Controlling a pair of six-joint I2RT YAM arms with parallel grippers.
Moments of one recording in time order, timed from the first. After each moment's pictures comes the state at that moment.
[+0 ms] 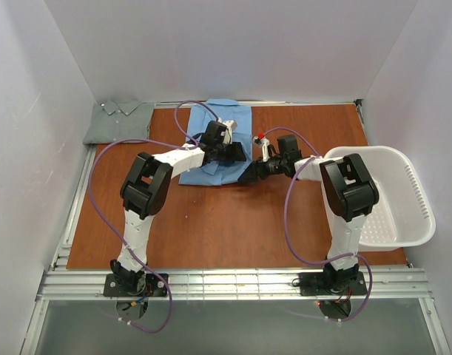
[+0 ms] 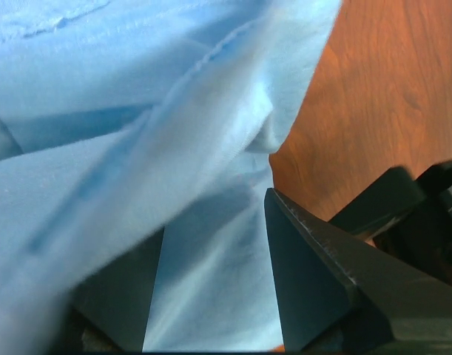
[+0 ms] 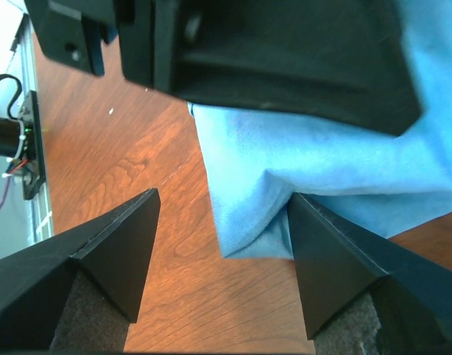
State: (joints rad) left arm -0.55 2.14 1.52 -0.13 0.29 -0.41; right arm 0.36 1.96 1.05 0.15 -0.98 0.07
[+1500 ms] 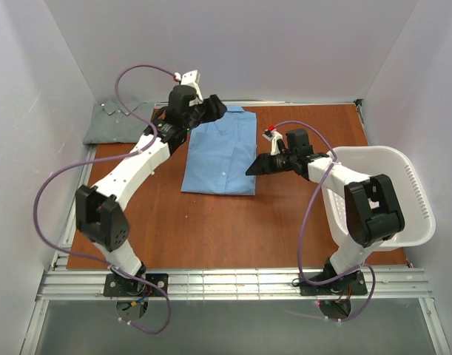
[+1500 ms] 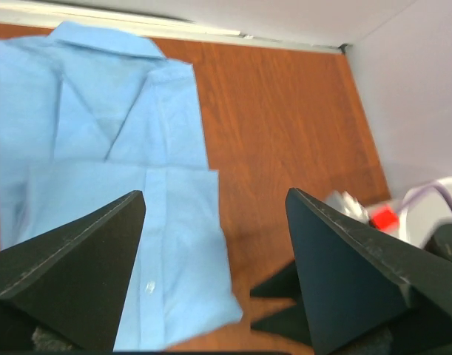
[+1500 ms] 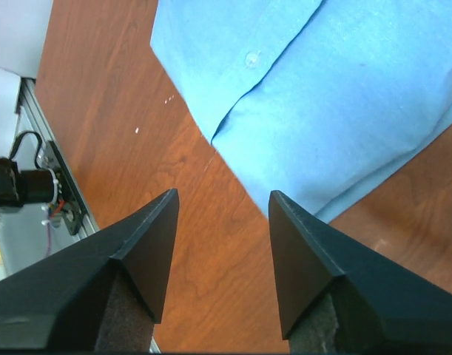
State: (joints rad) left arm -0.50 1.76 1.66 -0.27 0.00 -0.50; right arm 0.35 1.64 1.00 -0.11 -0.77 0.25
